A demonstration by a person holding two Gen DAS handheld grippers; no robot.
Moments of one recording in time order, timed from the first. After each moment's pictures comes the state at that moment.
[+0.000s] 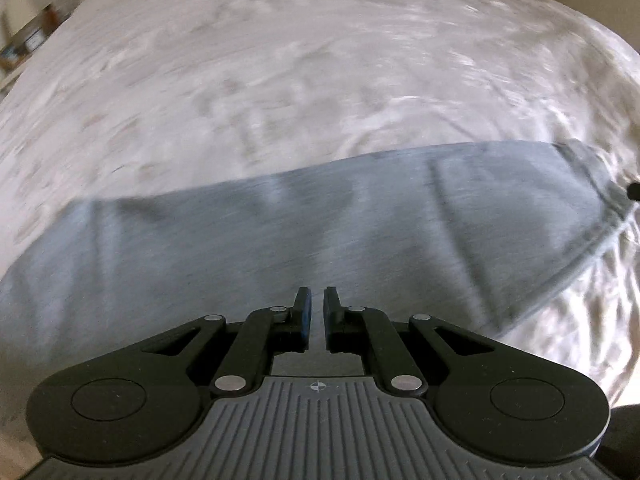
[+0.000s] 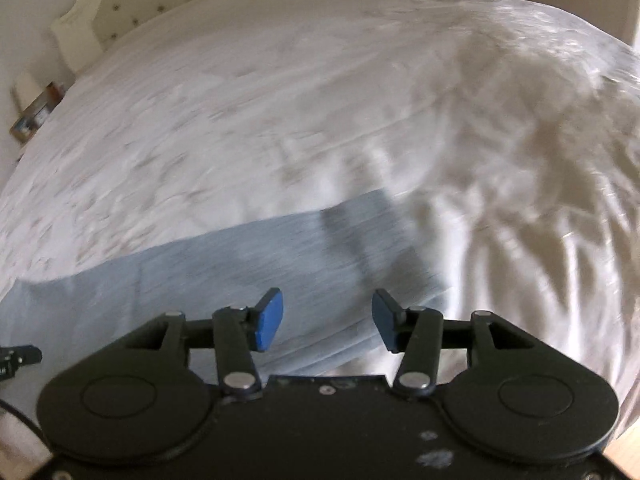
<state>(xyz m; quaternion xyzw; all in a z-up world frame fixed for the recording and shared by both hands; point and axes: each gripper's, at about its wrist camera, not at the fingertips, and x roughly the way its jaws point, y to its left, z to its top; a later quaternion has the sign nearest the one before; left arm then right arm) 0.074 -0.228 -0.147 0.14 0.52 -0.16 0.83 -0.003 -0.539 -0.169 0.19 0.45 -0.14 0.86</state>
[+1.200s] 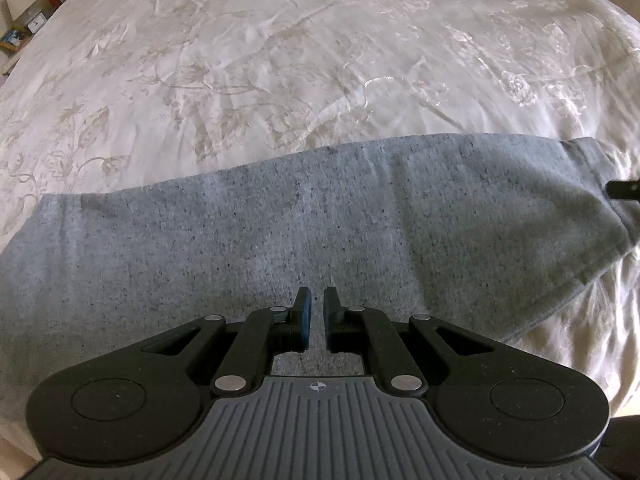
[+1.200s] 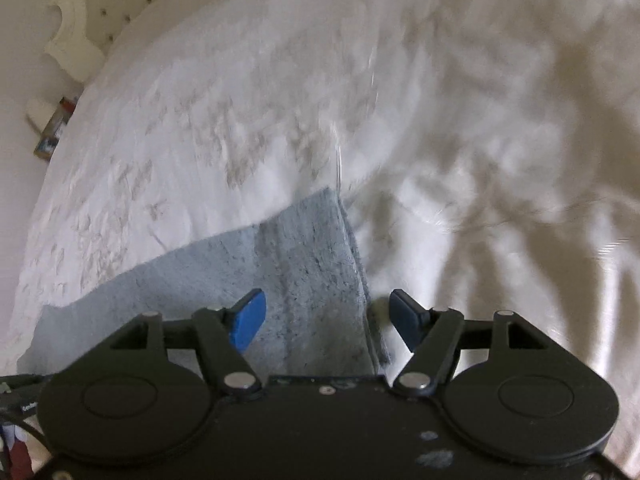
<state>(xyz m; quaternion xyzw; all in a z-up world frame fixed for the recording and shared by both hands) 0.084 -0.276 -0.162 0.14 0.56 -0.13 0.80 0.034 -0.641 -0.235 0.31 0.51 -0.05 0.80</state>
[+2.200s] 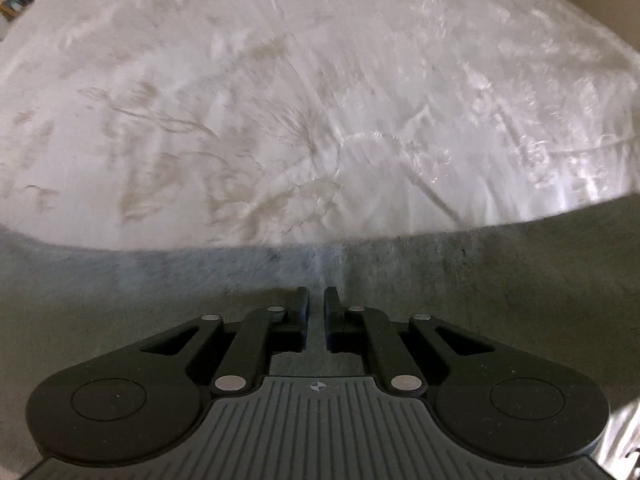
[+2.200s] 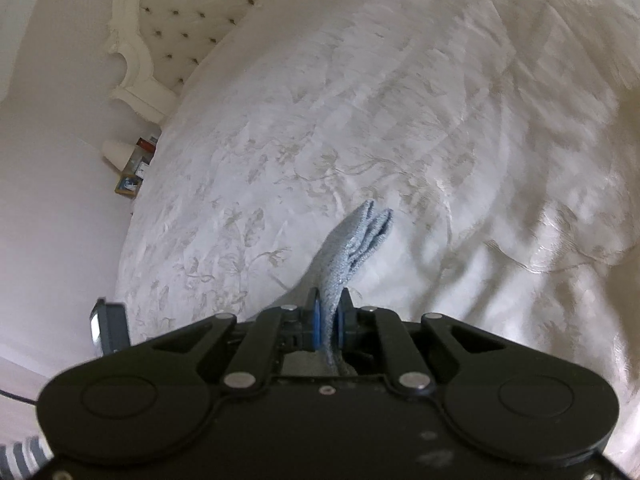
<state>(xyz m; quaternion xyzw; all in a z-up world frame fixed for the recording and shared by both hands) 0.133 -0.316 -0.186 0.07 0.56 -0.12 0.81 0.042 -0.644 -0.170 0.39 0.42 0.03 0.82</state>
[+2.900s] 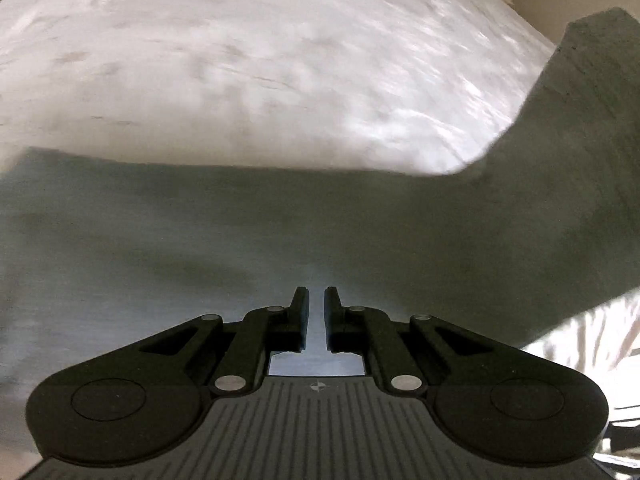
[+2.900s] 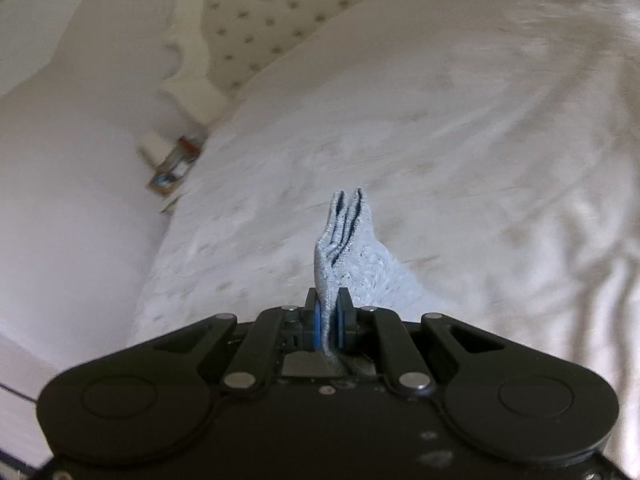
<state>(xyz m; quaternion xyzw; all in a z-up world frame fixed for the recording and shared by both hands) 0.101 -0.161 -0.159 0.01 0.56 -0.19 0.80 0.059 -0.461 -0.049 0.34 0.37 0.07 0.86</state>
